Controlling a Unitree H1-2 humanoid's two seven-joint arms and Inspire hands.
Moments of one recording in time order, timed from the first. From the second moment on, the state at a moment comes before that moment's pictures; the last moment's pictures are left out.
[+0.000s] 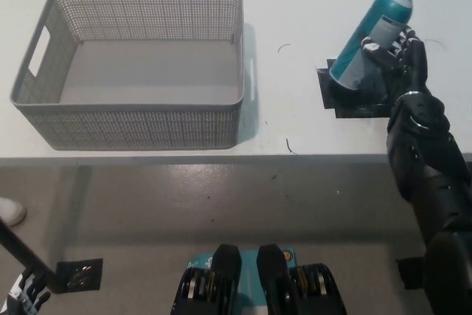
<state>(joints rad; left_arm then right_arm) 0.38 0.17 0.20 -0.20 -0.11 -0.20 -0.09 -1.00 -0.10 -0.32 1.11 0.03 -0.12 -0.23</state>
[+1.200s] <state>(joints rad) 0.35 0.17 0.16 -0.20 -0.09 -0.18 -0.09 -1.08 0.06 -0.04 0.68 0.05 -0.01 -0.20</state>
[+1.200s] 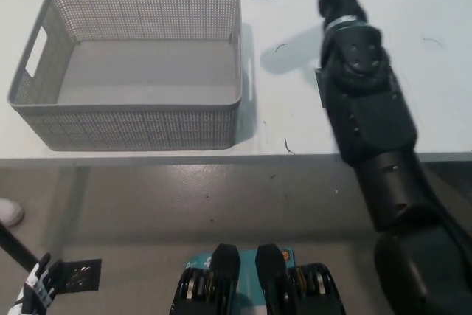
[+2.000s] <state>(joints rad) 0.32 0.17 0.10 -0.20 -0.06 -0.16 -0.09 -1.09 0.22 0.14 1.09 -0.05 -0.14 -0.18</state>
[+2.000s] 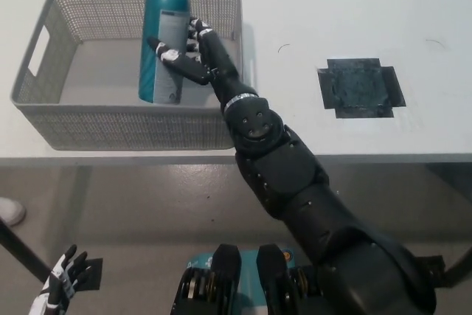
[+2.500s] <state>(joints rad) 0.32 0.17 0.09 -0.20 -0.04 -0.16 -0.09 -1.13 0.20 0.18 1.16 -0.08 -0.19 -0.10</state>
